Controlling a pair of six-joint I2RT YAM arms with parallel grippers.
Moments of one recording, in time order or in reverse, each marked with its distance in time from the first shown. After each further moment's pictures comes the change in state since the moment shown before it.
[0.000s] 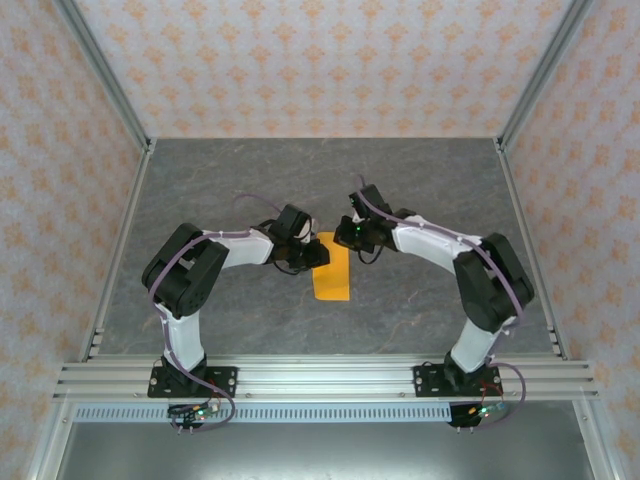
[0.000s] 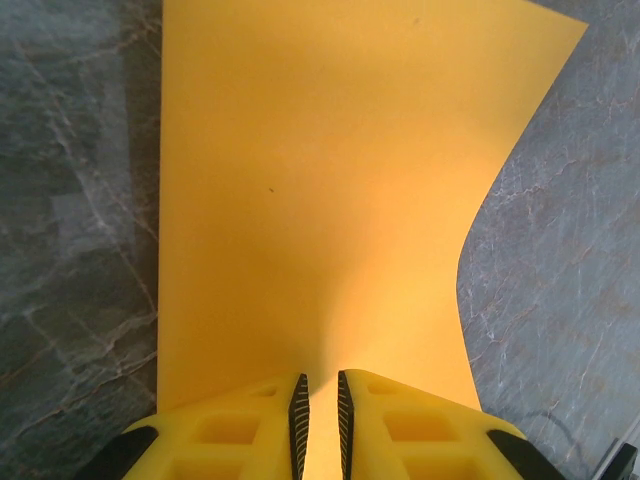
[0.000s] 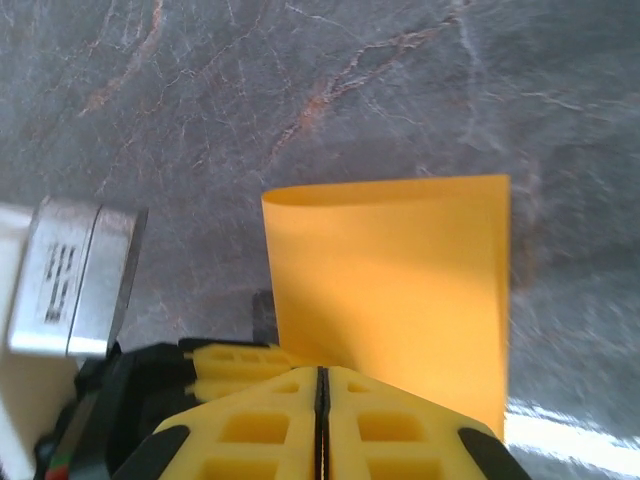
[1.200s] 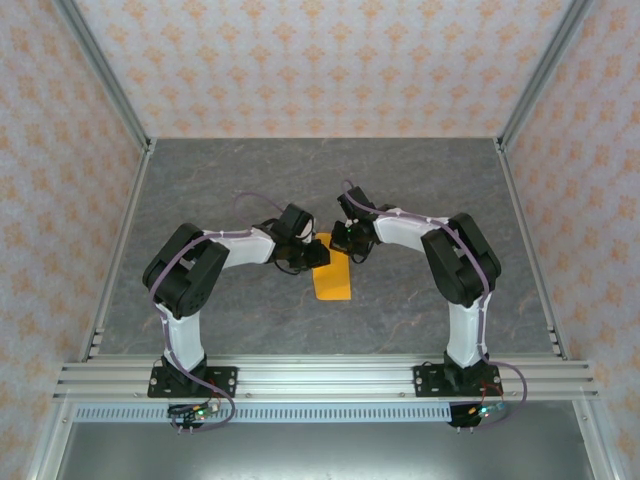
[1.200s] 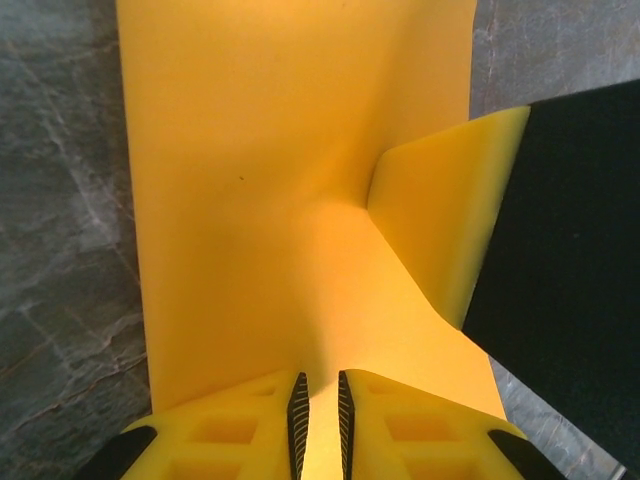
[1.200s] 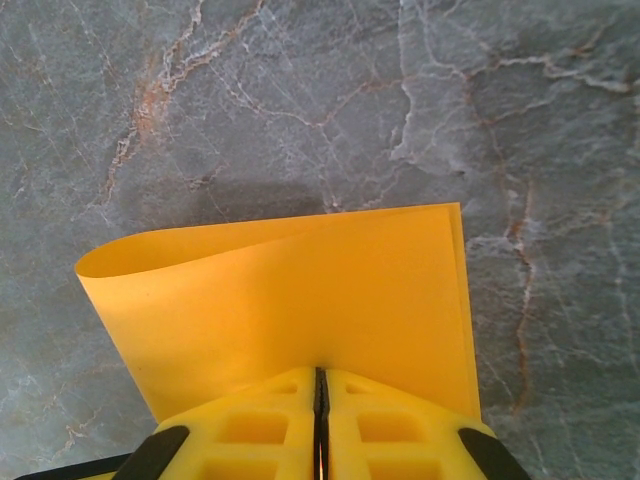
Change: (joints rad) left arm -0.011 0.000 0.021 -0.043 -0.026 0.020; right arm -0.001 0.219 0.115 -0.071 0.001 0.023
